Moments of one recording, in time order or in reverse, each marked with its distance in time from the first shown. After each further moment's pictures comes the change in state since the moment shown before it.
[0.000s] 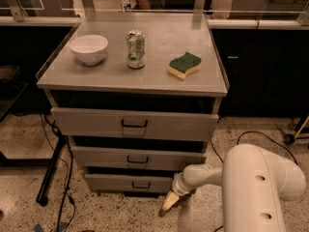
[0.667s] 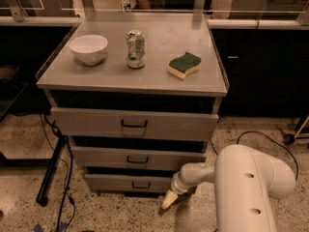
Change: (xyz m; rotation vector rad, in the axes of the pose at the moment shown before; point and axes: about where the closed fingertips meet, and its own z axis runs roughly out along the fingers) arm 0.000 -0.009 0.018 -0.011 0.023 -0.003
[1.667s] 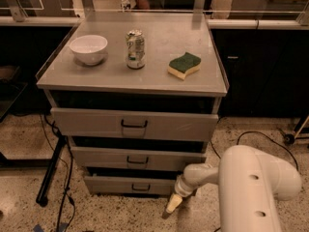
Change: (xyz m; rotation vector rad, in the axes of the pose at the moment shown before) arm 0.016 0.004 -0.003 -0.025 0.036 -0.017
